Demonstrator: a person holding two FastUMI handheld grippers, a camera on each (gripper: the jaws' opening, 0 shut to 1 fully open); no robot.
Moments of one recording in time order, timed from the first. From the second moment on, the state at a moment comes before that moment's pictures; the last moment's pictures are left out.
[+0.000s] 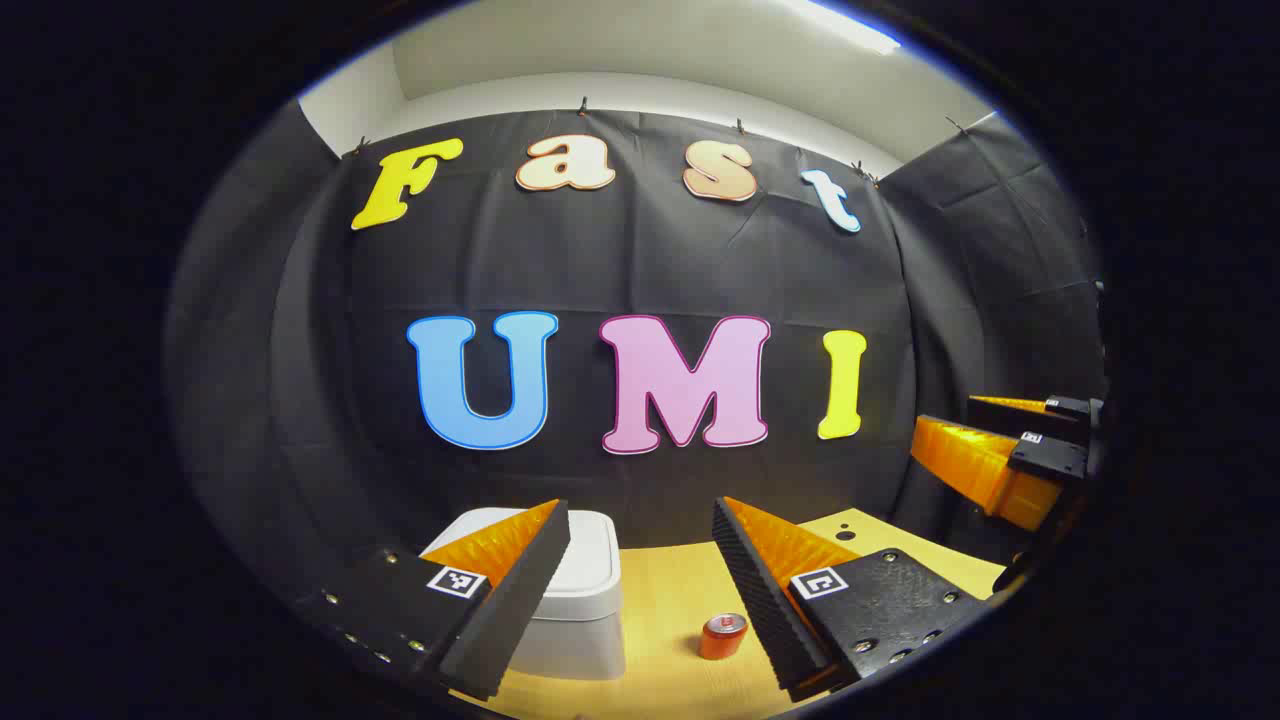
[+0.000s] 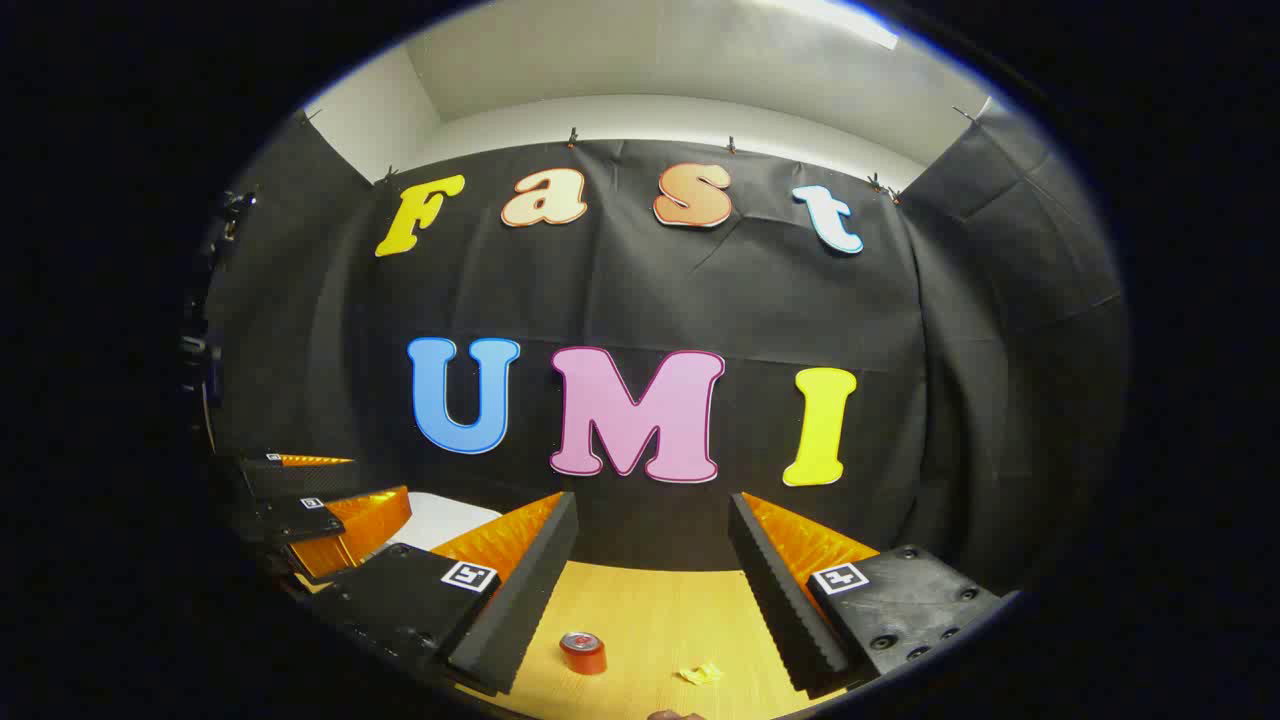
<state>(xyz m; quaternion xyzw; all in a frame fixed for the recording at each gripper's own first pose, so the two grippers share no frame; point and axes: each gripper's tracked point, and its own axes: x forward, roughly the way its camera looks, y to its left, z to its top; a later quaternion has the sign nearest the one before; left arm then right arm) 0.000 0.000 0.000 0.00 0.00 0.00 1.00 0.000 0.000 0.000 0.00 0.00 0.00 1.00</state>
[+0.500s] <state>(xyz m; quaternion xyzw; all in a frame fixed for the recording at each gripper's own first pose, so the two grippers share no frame) -0.001 -0.025 0.007 -0.02 -0.01 -0.02 1.00 -0.004 -0.017 -0.011 0.00 0.01 -0.01 1.00</state>
